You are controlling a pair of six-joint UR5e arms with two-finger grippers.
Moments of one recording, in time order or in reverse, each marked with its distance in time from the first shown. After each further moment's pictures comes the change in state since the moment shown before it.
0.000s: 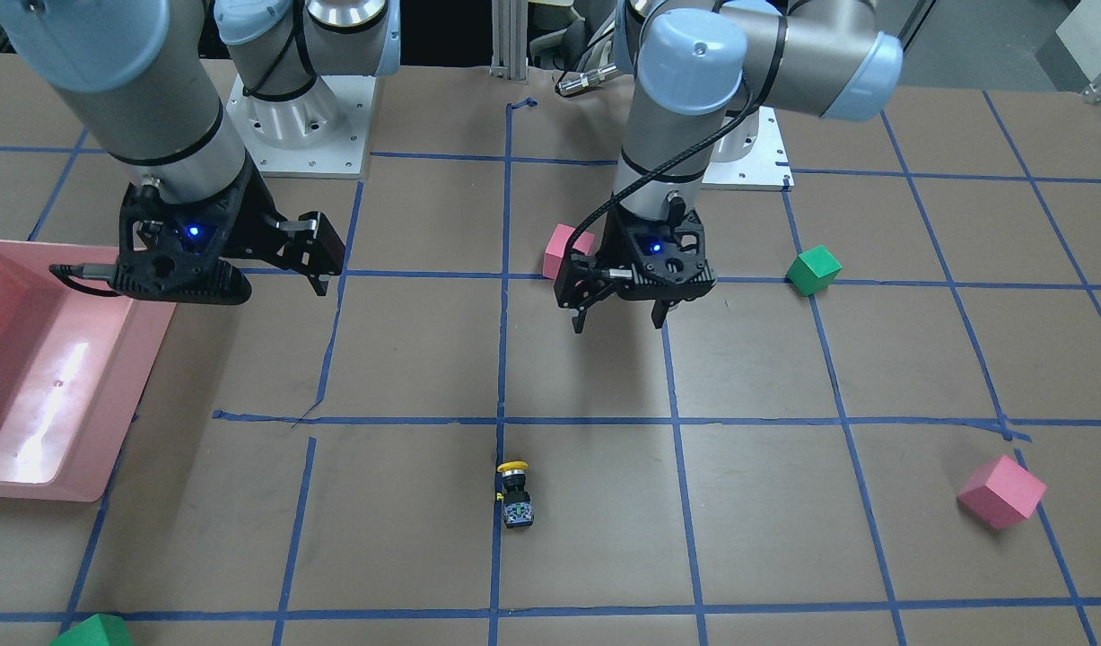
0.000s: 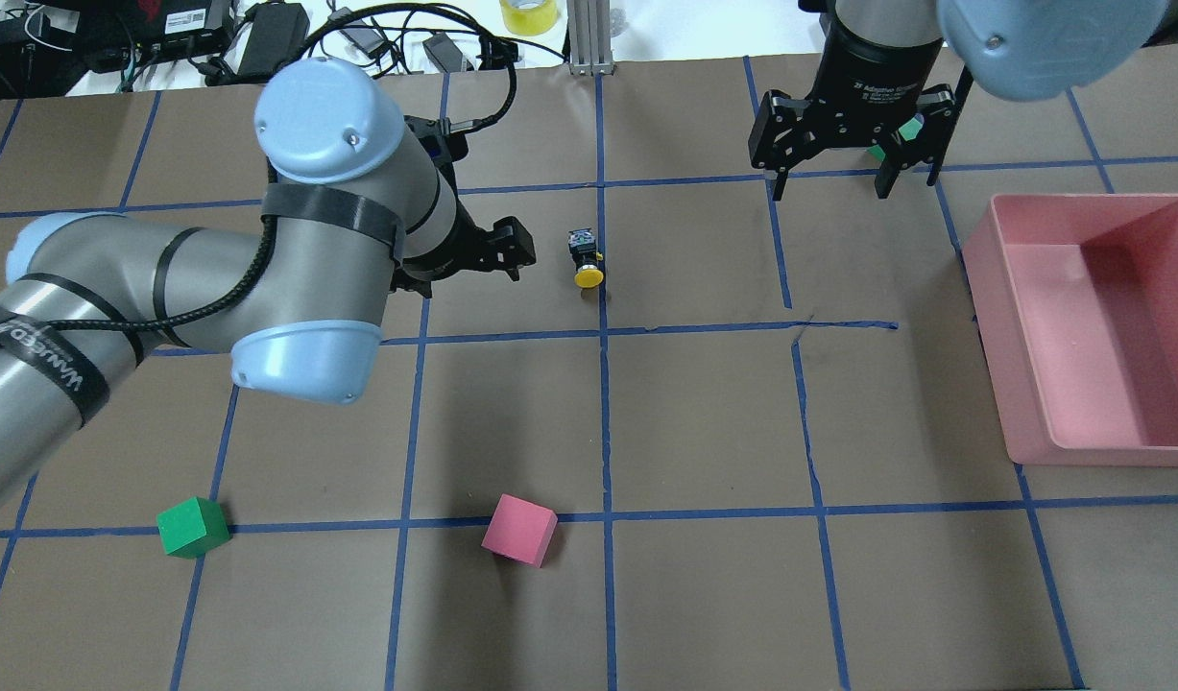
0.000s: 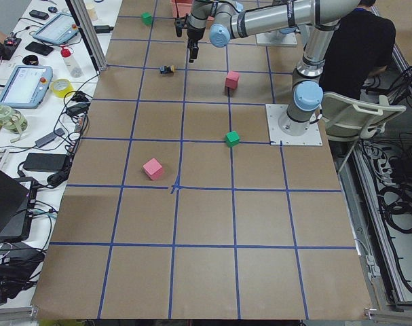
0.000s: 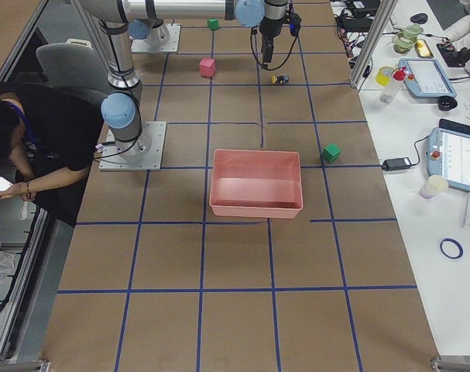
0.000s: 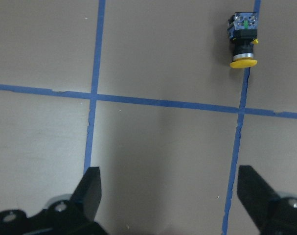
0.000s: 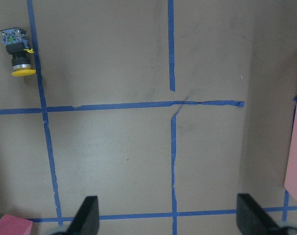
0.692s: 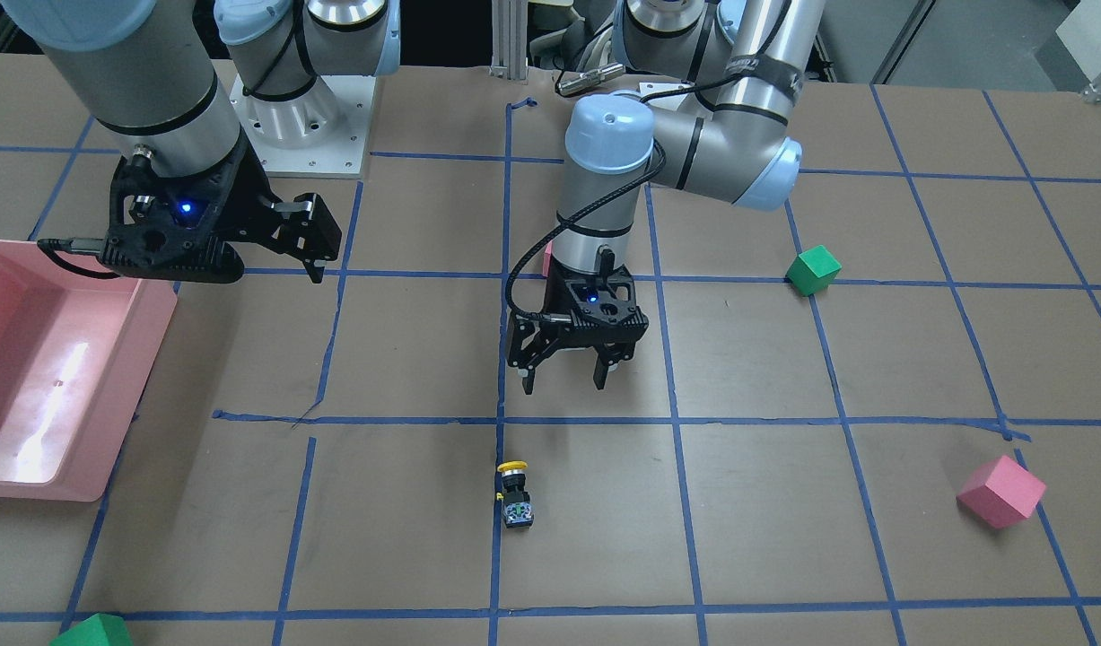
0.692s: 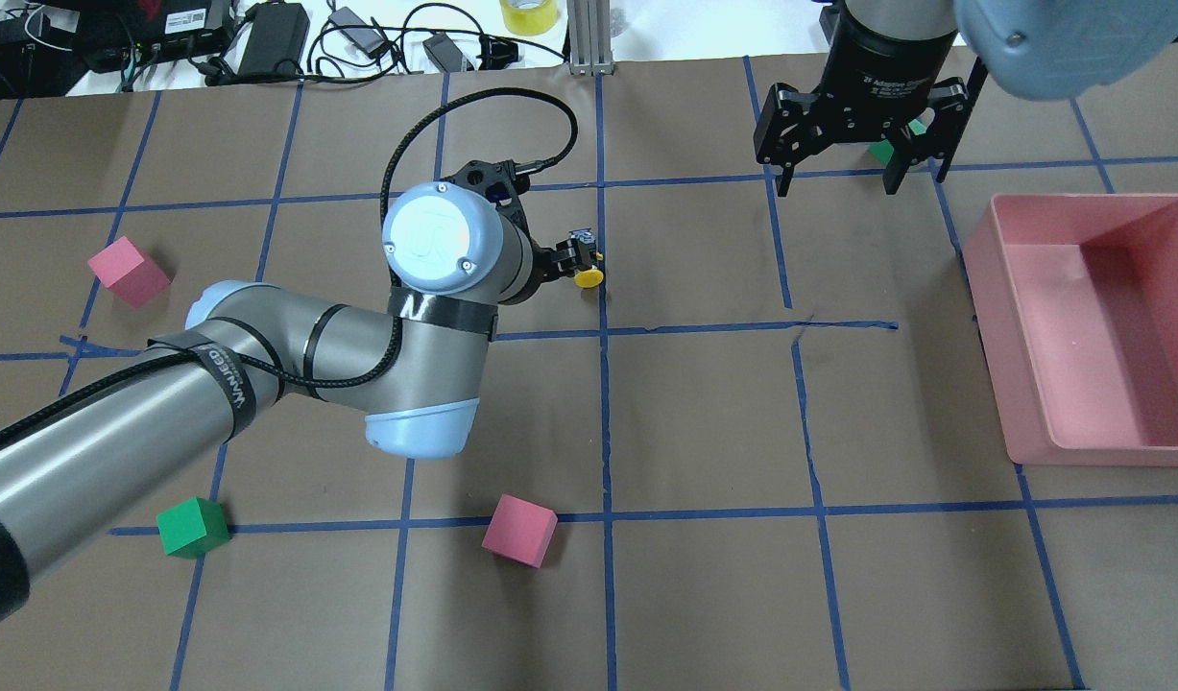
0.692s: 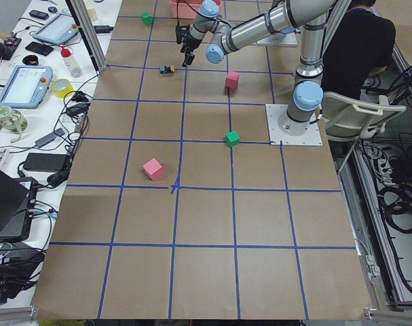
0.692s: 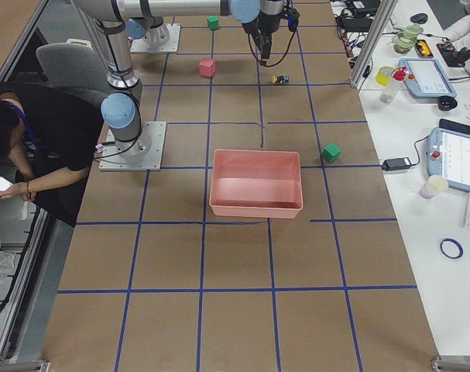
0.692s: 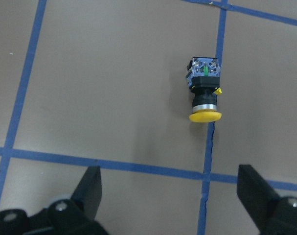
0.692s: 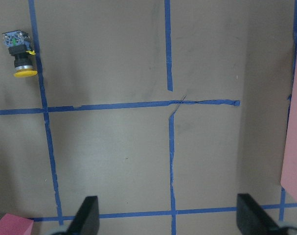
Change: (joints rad) left arm -0.096 -0.193 -0.093 0.504 0.076 -0.131; right arm 0.000 -0.018 0.001 0.007 -0.005 0.007
